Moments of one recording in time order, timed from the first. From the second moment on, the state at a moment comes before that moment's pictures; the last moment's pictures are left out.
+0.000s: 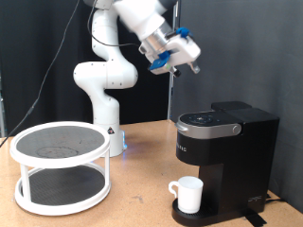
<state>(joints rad) -0.23 -0.57 0.26 -2.47 0.81 1.95 1.79</state>
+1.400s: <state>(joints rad) -0.34 -0.26 0.47 -2.10 0.31 1.99 2.12</state>
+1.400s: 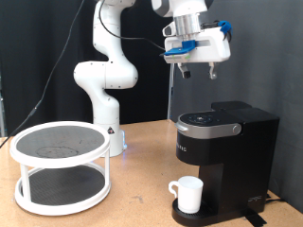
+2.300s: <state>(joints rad) -0.34 -0.13 0.49 -2.06 0.23 2.00 2.07</state>
